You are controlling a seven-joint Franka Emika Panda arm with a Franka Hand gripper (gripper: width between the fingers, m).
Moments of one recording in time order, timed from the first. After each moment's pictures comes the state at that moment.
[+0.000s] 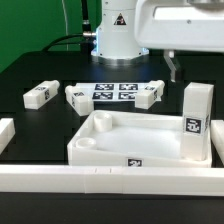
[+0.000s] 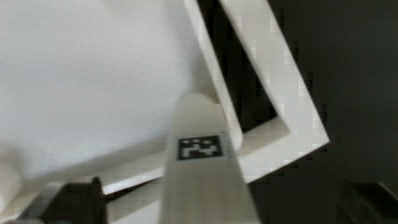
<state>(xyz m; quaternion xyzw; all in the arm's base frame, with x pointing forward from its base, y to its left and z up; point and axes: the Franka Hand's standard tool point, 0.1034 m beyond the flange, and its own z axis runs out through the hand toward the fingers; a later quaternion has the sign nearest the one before) 0.624 0.082 0.130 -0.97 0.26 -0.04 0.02</state>
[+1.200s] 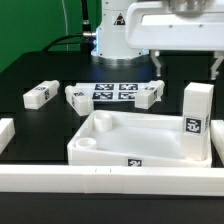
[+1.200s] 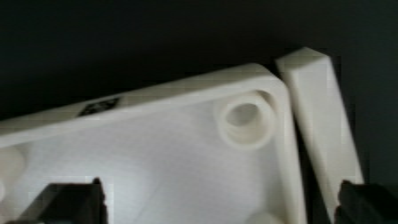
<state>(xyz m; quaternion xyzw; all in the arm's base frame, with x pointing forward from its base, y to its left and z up) 0.531 0.074 0.097 -0.98 0.21 -0.04 0.02</state>
